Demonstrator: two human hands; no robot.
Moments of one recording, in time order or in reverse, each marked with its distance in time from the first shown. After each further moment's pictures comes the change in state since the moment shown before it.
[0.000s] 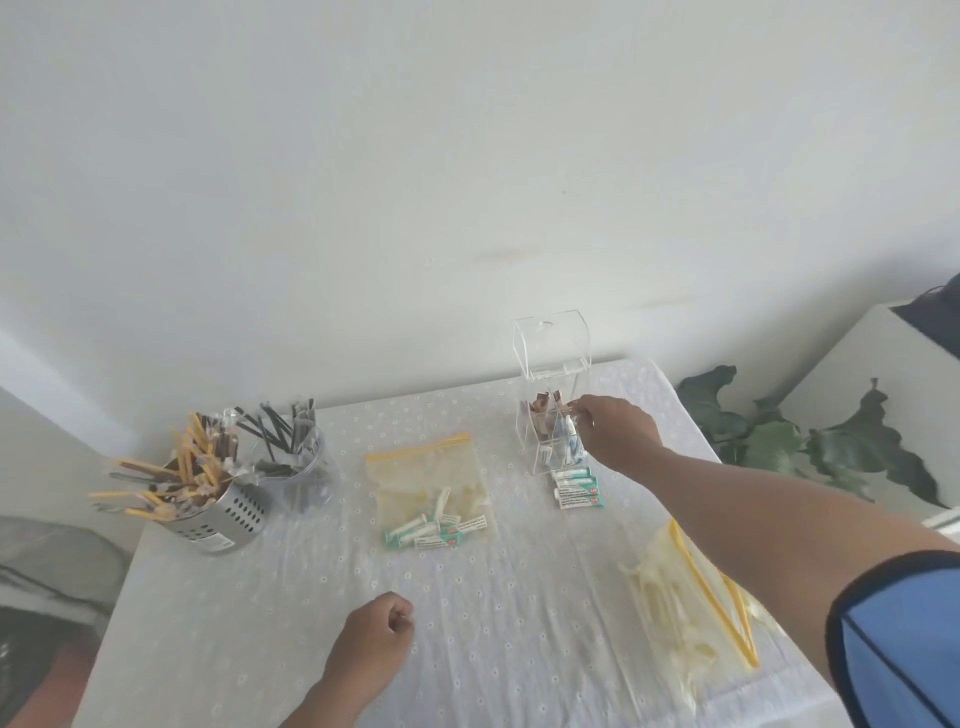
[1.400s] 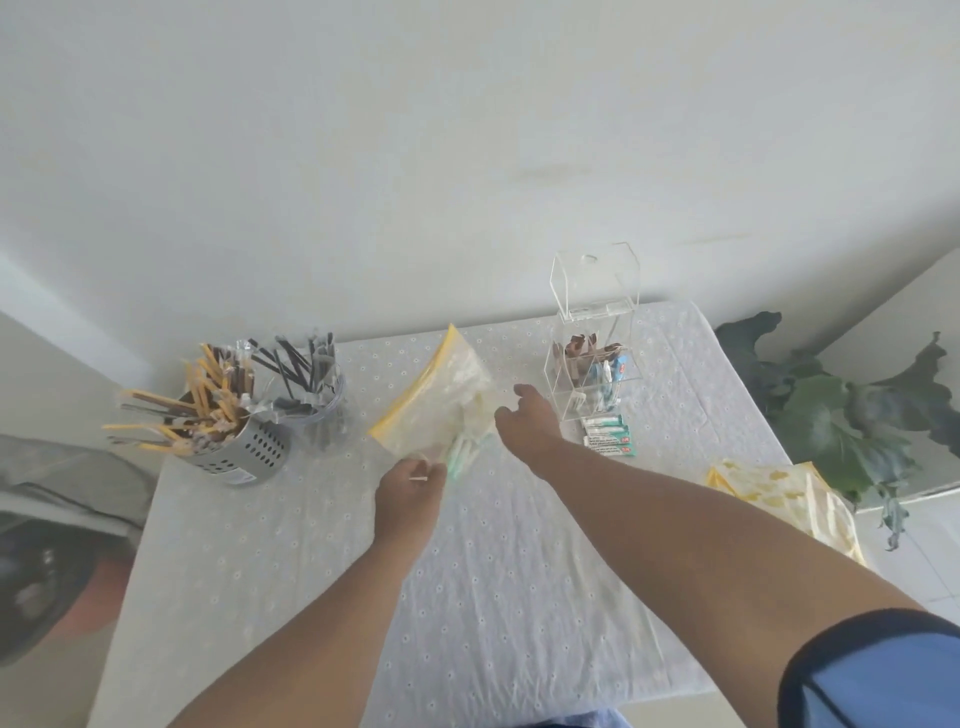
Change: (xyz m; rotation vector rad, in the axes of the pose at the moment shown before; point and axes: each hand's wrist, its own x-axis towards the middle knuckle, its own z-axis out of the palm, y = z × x) left_hand 0.055 0.058 -0.025 -0.531 0.268 -0.077; right_hand -0.024 -0.141 0.101 0.732 -0.251 0.384
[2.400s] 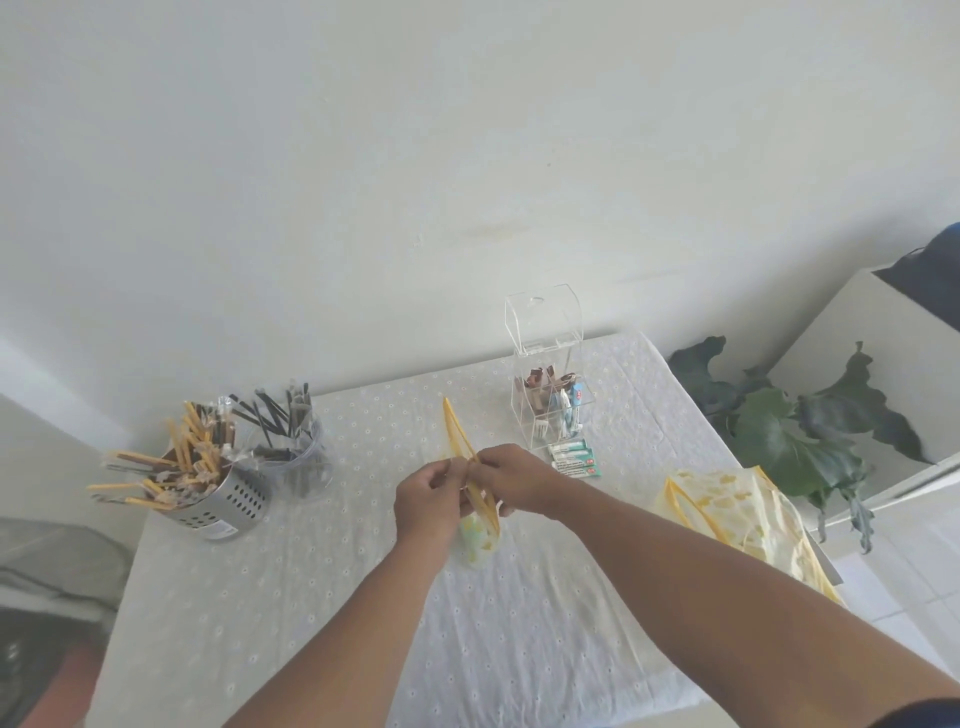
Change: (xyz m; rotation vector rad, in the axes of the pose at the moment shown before) left_hand -0.036 0.066 0.033 -0.436 -0.121 -0.037; right_hand -0.051 0.013 -0.049 -0.103 -0.386 -0.224
